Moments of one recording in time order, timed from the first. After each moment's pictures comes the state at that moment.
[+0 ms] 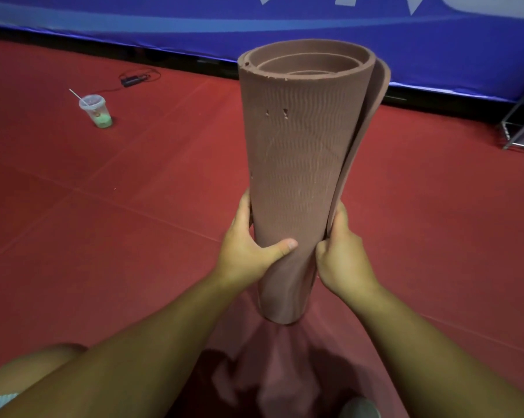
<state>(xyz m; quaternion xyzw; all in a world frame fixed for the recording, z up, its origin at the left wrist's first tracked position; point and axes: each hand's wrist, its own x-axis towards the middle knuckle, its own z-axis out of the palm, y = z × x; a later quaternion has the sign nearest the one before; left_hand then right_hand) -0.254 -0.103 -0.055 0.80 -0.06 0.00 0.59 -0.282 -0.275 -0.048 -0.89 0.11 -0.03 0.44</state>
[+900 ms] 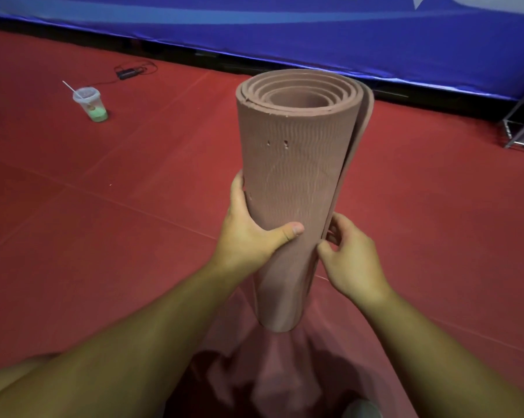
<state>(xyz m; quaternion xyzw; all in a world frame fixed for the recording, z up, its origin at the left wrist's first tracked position) -0.238 -0.103 -0.036 0.79 -0.04 0.02 0.61 -0.271 -0.277 -0.057 -0.88 0.08 -0.08 0.46</state>
